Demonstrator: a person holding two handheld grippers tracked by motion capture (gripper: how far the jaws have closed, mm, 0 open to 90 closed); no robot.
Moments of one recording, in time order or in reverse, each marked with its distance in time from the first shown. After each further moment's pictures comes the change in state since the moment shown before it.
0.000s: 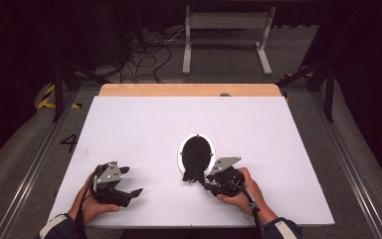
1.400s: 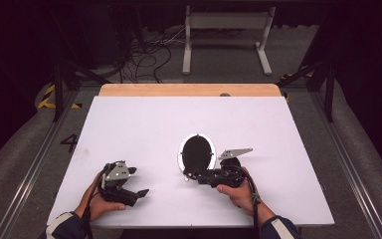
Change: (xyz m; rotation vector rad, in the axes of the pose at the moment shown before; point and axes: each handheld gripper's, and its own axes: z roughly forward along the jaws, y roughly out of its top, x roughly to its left) left arm -0.002 0.008 0.017 0.023 -0.050 -0.005; right arm -0.031 -0.008 0.012 -0.211 0.259 0.343
